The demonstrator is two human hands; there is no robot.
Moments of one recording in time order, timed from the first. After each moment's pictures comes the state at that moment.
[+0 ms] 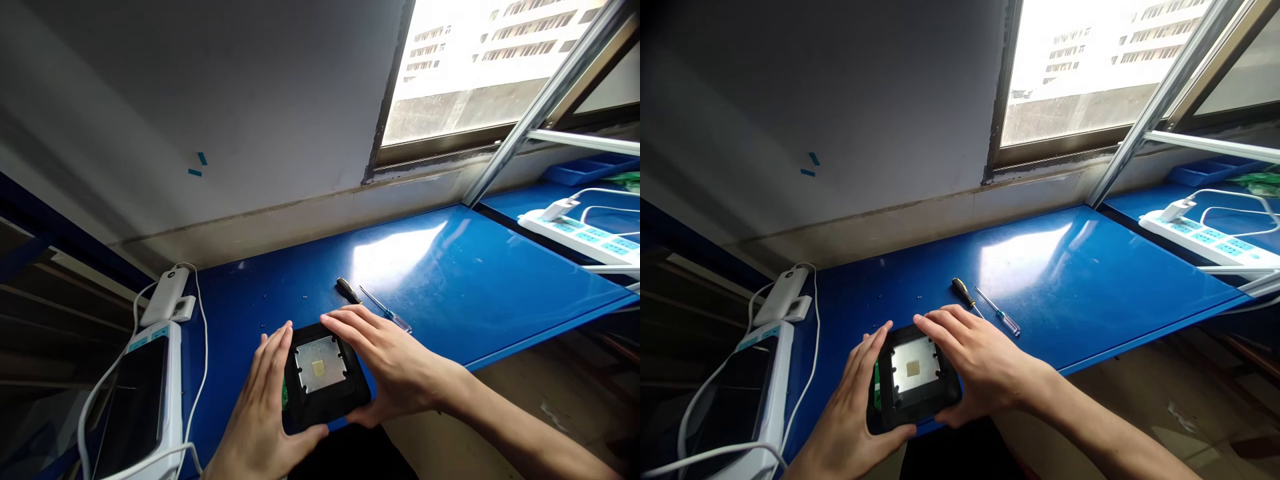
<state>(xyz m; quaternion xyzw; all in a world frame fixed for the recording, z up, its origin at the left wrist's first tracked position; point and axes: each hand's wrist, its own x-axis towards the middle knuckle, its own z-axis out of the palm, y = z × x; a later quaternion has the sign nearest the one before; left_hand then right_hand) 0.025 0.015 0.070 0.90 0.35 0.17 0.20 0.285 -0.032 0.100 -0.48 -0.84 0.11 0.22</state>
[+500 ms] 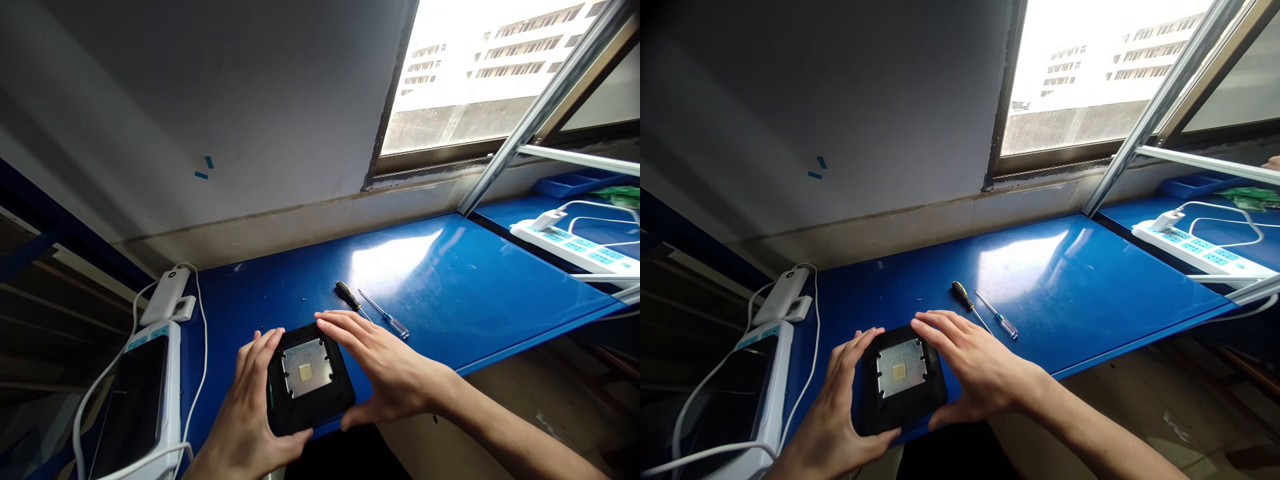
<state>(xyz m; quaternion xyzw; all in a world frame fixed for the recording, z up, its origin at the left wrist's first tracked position) 0.006 0.023 0.069 0.89 0.35 0.22 0.19 0.284 -0.031 0.094 -0.45 -0.85 0.13 0.24</state>
